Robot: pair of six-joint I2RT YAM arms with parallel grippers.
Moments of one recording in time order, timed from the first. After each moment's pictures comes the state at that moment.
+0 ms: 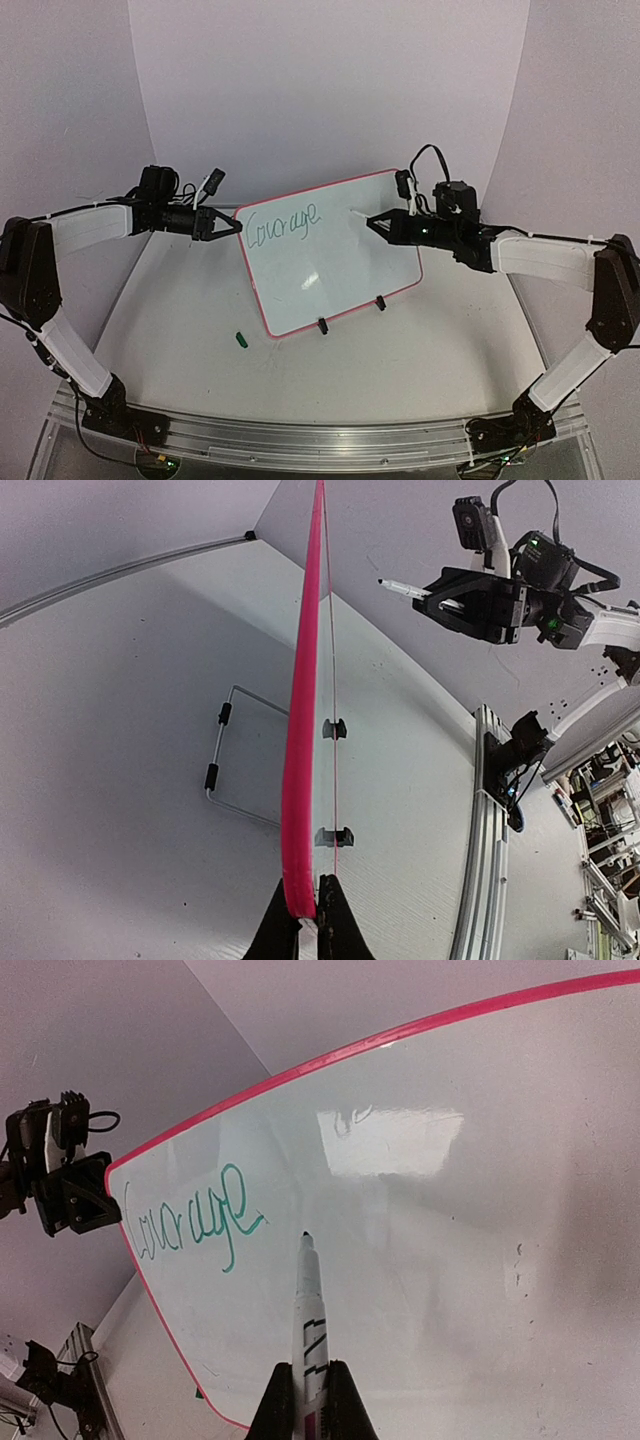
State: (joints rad) left arm -0.25 1.60 1.17 -0.22 1.01 0.05; right arm 0.54 1.56 1.05 0.20 -0.36 0.42
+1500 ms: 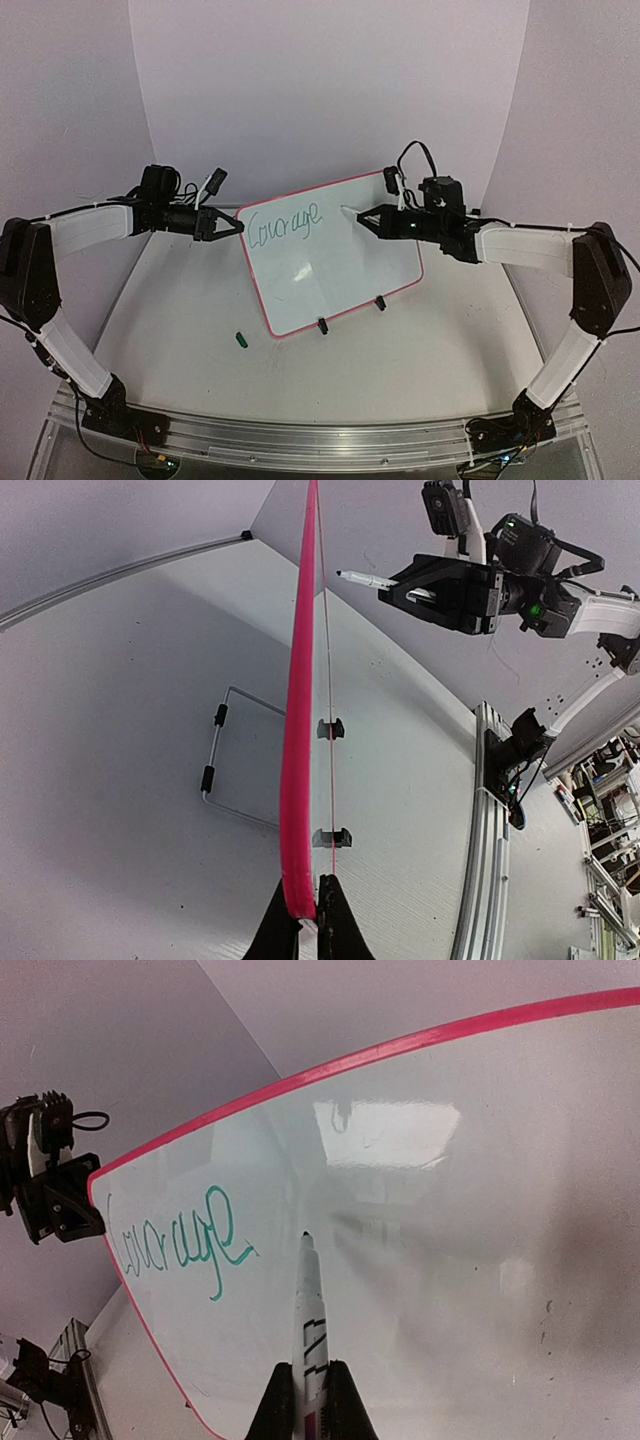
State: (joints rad) left arm -0.26 1.59 1.17 -0.22 1.00 0.05; right arm 0.53 1.68 1.15 0.22 -0.39 0.38
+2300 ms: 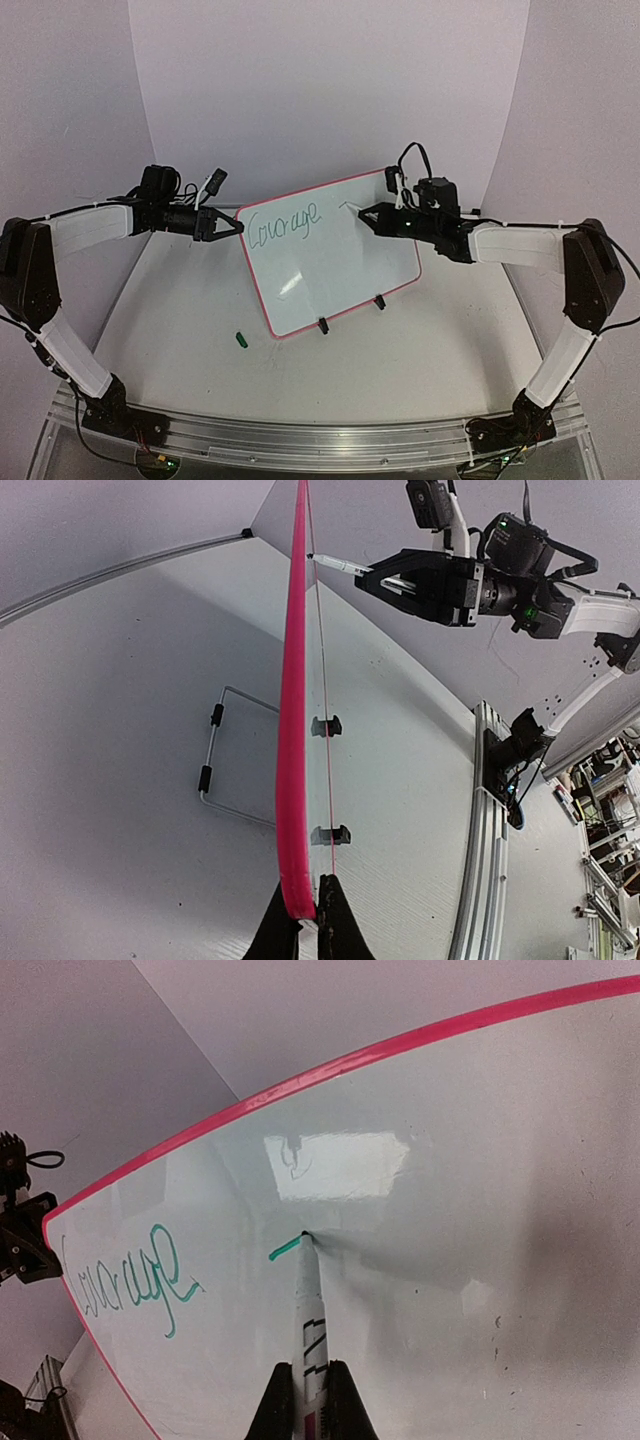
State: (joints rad) left arm -0.26 1.59 1.17 -0.23 1.00 0.05; right arm 0.53 1.73 1.17 0.26 -0.27 0.41
